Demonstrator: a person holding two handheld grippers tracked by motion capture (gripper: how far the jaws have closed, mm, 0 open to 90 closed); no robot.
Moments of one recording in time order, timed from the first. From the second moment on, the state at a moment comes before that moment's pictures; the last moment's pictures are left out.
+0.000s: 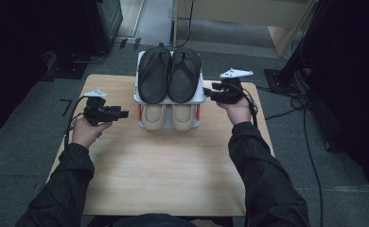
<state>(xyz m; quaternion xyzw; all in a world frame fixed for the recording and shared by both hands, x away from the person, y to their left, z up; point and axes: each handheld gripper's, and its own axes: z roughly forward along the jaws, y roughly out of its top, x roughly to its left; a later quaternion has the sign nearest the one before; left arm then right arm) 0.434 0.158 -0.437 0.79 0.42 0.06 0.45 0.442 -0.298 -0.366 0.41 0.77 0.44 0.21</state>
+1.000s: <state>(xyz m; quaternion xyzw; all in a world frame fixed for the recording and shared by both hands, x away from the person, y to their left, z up) 0.420 0.147 -0.438 0.80 0.40 0.06 0.44 0.381 -0.328 -0.414 0.42 0.77 0.45 0.18</state>
